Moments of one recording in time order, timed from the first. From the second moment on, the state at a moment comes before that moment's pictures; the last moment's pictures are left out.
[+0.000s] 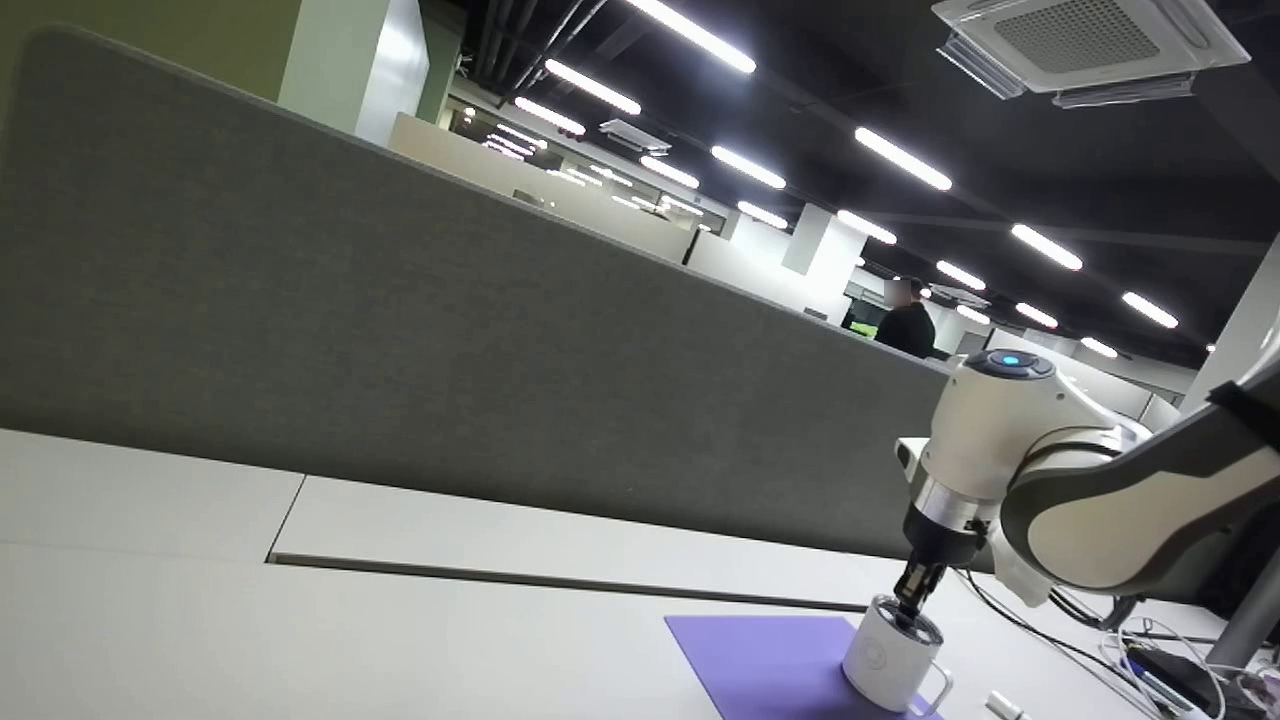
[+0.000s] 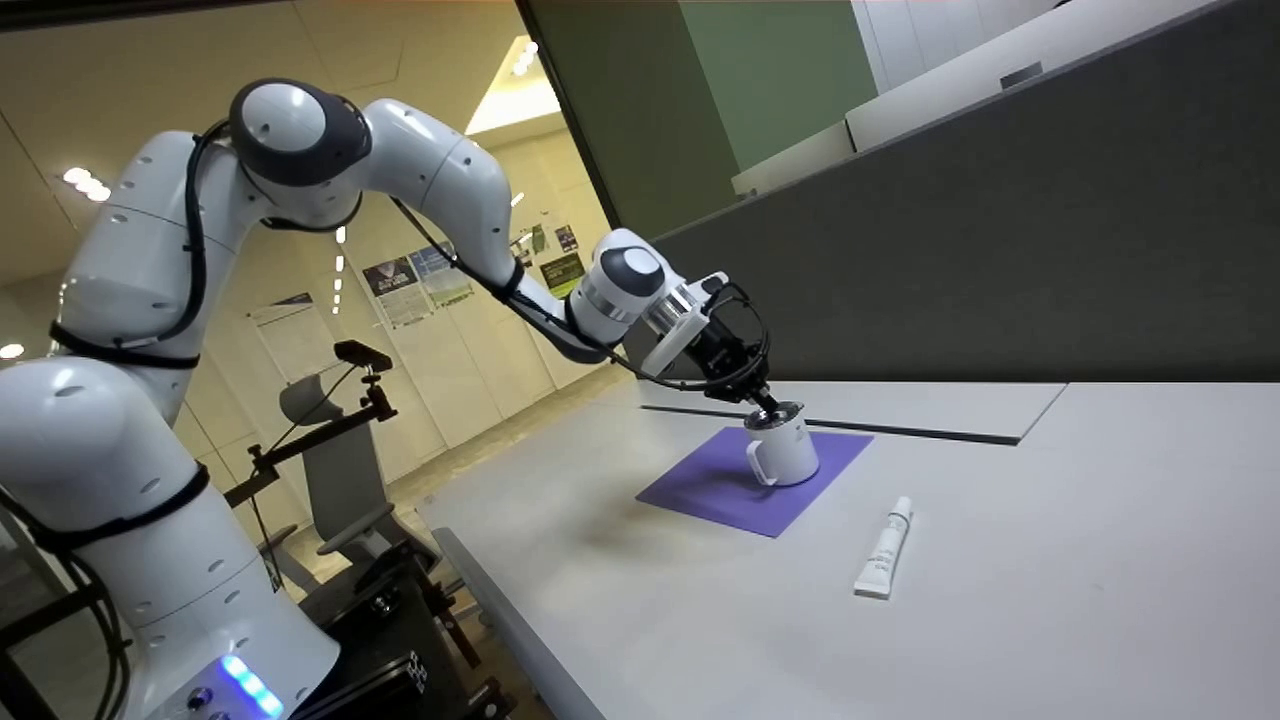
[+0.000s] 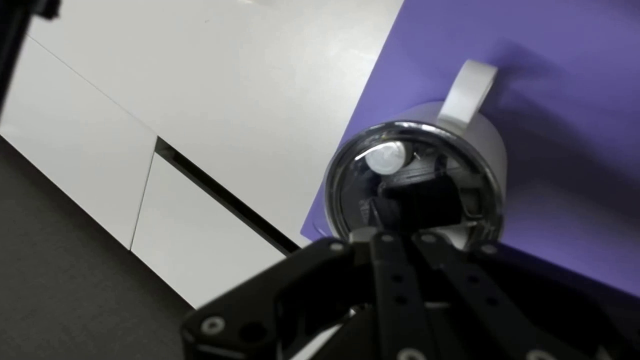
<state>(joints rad) 0.05 0.76 -0.18 -1.80 -0.67 2.71 0.06</state>
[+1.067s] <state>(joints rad) 0.10 0.76 -0.25 -1.81 -0.58 2.73 0.07</state>
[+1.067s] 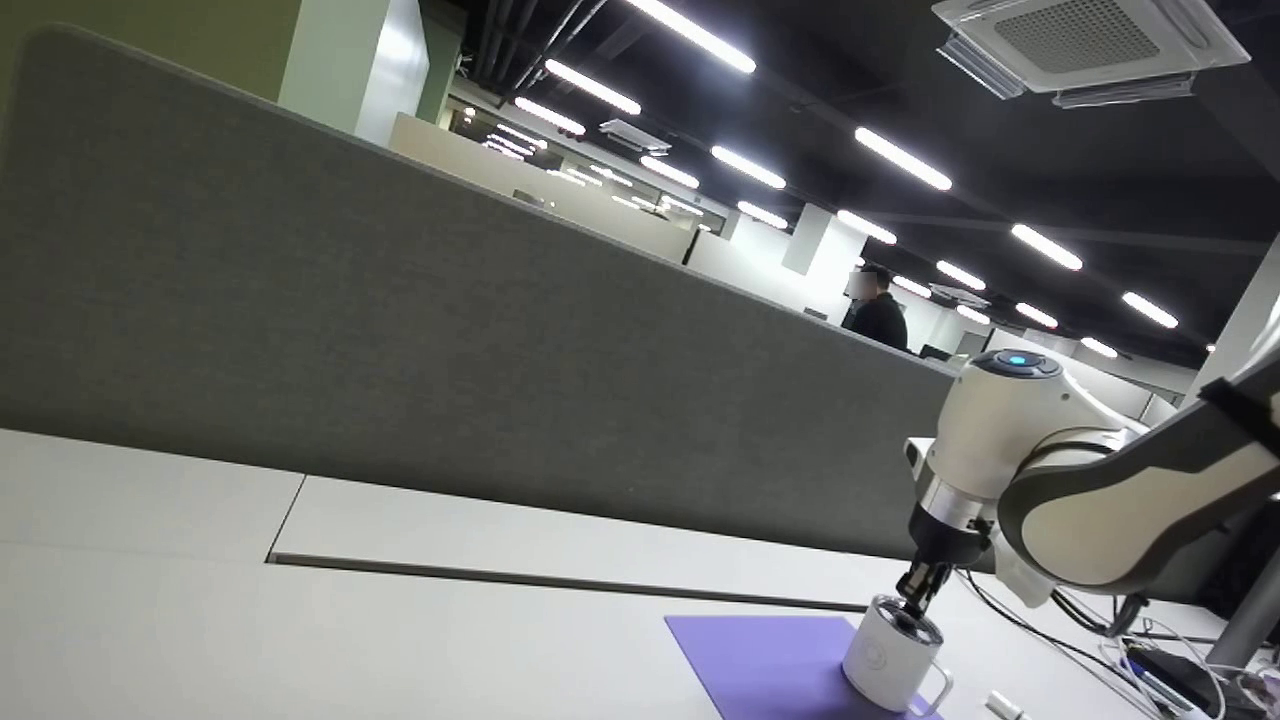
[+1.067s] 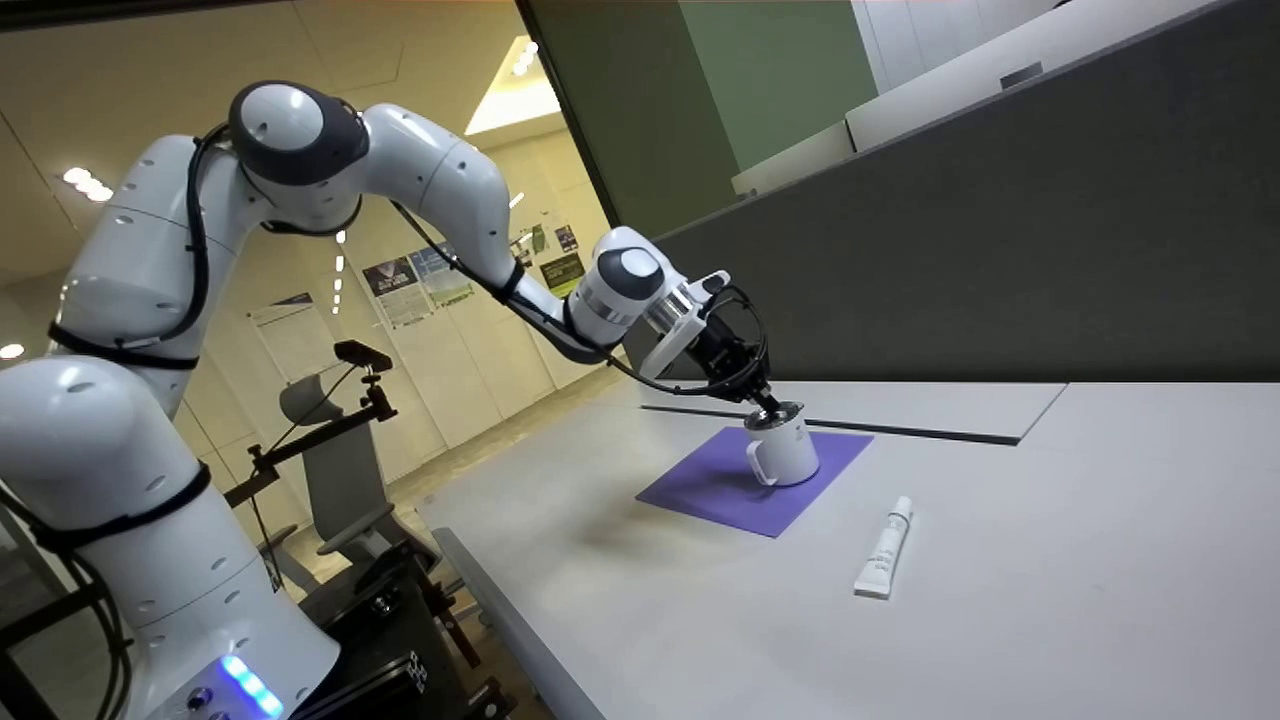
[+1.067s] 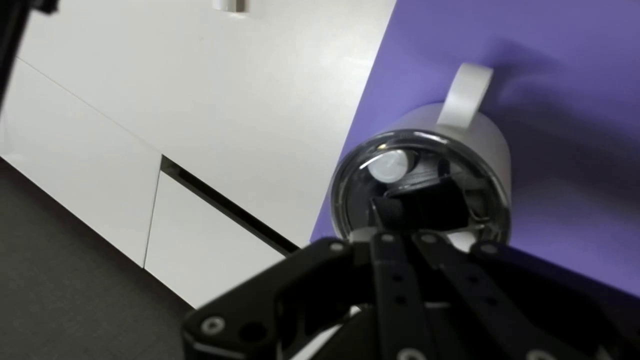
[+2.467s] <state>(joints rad) 0.20 0.79 -0.34 -1.82 -0.57 2.81 0.10</state>
